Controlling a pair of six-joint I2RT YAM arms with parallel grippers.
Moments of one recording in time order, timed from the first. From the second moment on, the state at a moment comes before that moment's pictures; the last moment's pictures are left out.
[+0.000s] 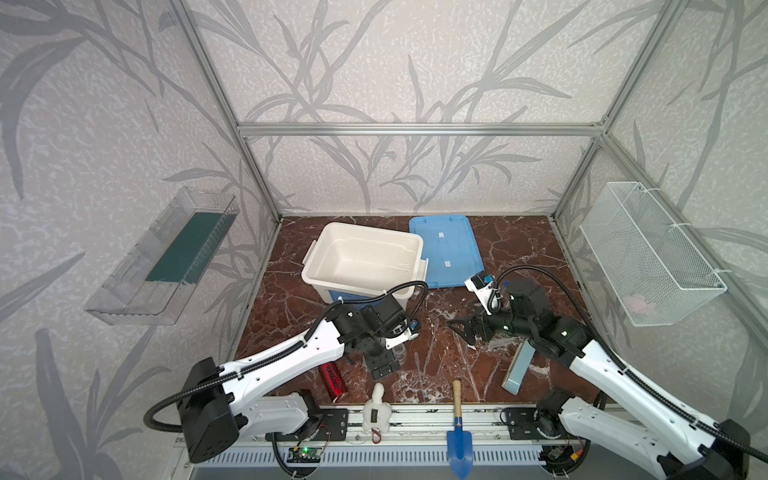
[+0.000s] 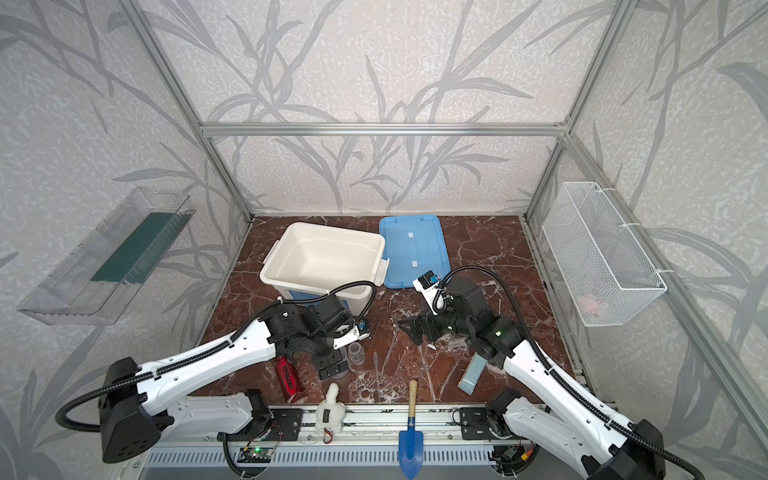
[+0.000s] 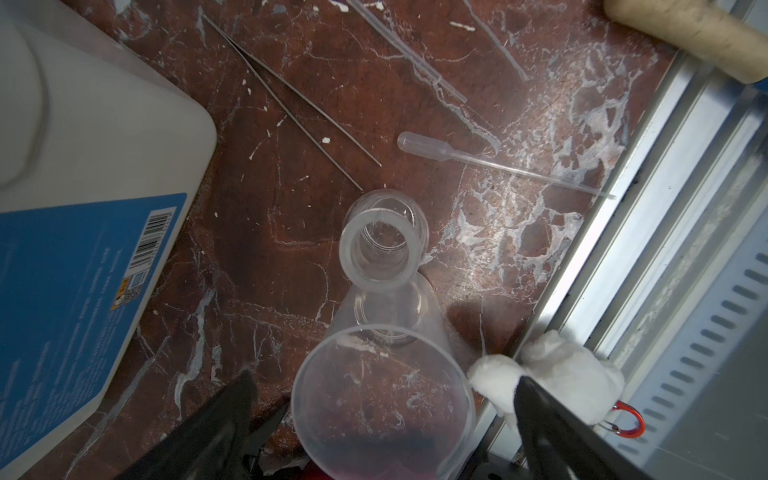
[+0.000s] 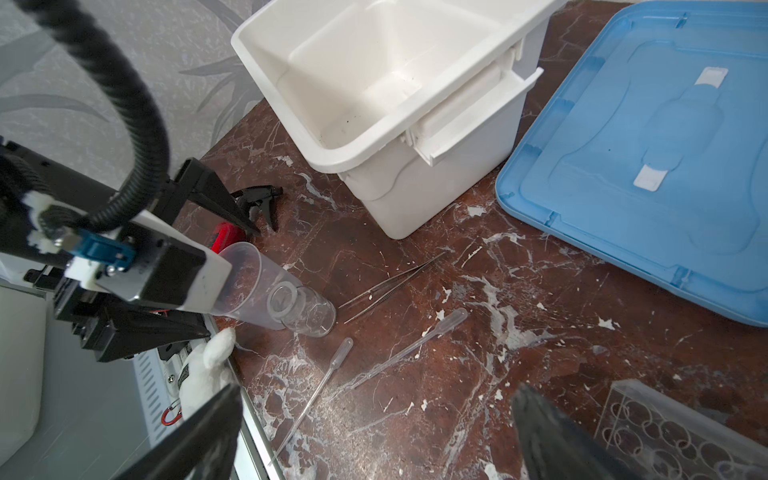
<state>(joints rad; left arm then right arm) -0.91 1.23 0.95 -1.03 -0.02 0.26 0.62 0.91 0.74 -0.45 -0.36 0.16</state>
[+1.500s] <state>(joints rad) -0.91 1.13 1.05 -1.02 -0.14 0.15 0.69 0.95 0.78 -0.44 -0.30 0.18</state>
